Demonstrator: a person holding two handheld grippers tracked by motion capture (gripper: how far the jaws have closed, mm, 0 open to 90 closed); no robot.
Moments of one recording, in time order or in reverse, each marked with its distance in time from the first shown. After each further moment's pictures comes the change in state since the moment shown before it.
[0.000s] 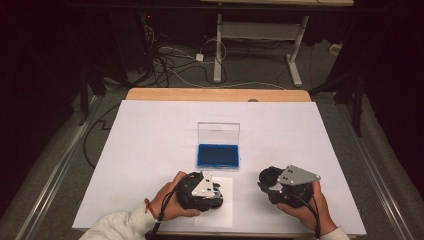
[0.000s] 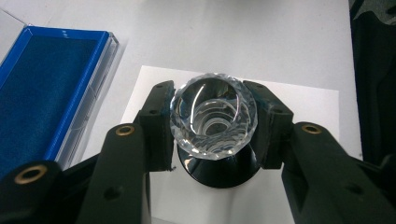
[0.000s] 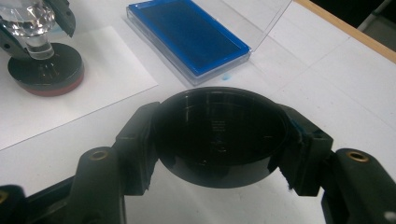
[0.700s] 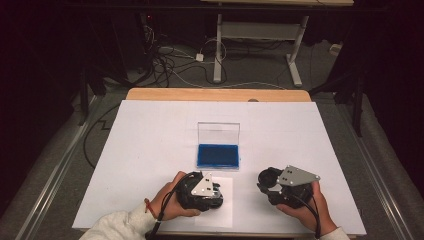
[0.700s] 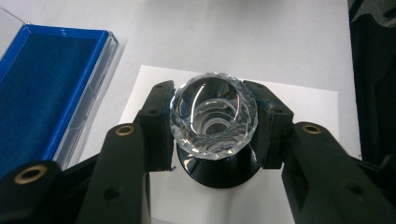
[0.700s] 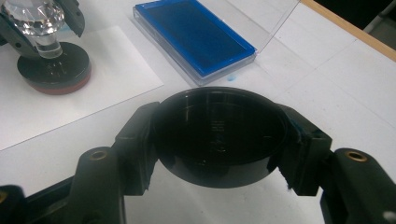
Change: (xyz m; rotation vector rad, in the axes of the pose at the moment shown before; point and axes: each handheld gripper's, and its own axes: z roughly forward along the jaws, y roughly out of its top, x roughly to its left) left arm 0.000 0.000 0.000 0.001 -0.001 0.000; right arm 0.002 0.001 0.000 0.001 0.015 -0.007
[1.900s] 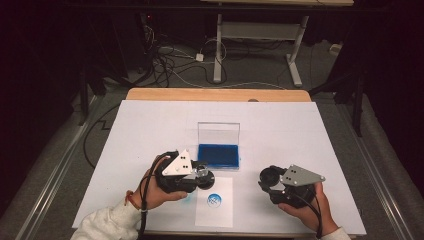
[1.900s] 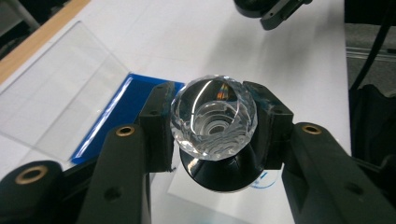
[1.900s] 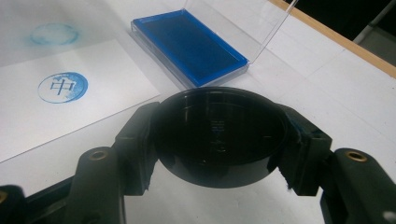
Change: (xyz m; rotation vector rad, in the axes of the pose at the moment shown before) left arm 0.028 0.001 -0.074 -0.190 0.118 -0.117; right arm -0.002 0.002 -0.007 -0.043 -0.016 0.009
